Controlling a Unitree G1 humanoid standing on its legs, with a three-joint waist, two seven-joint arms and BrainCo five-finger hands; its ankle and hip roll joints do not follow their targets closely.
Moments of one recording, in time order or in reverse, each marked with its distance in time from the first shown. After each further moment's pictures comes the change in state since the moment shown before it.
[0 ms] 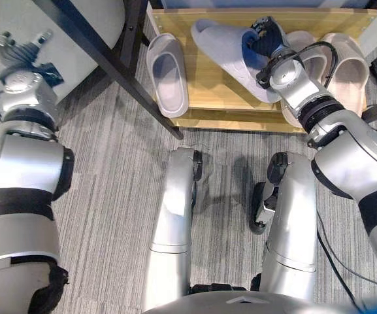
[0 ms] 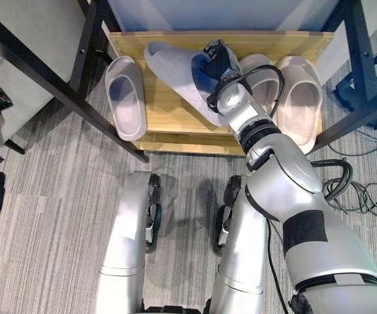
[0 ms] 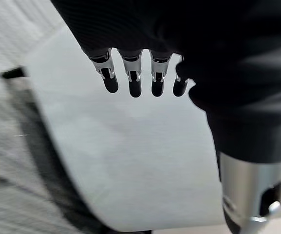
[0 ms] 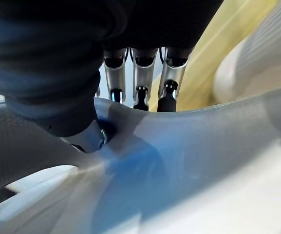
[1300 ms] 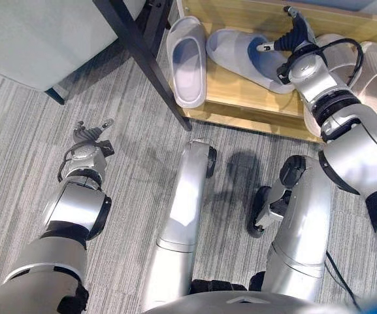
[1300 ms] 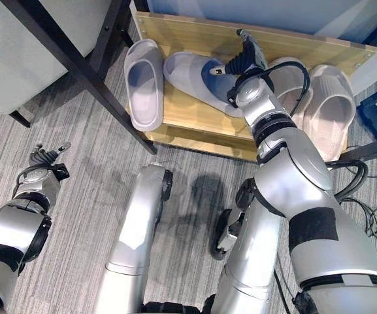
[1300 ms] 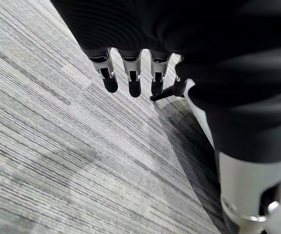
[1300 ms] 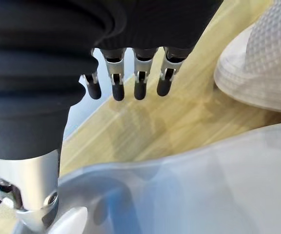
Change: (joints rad) left arm 0.412 -0.183 0.065 -0.042 0.029 -0.021 -0.001; right arm -0.010 -0.065 -0.066 0.073 -0.037 0.029 -0.010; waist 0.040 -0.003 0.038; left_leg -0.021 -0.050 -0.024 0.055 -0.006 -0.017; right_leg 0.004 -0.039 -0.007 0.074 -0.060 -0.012
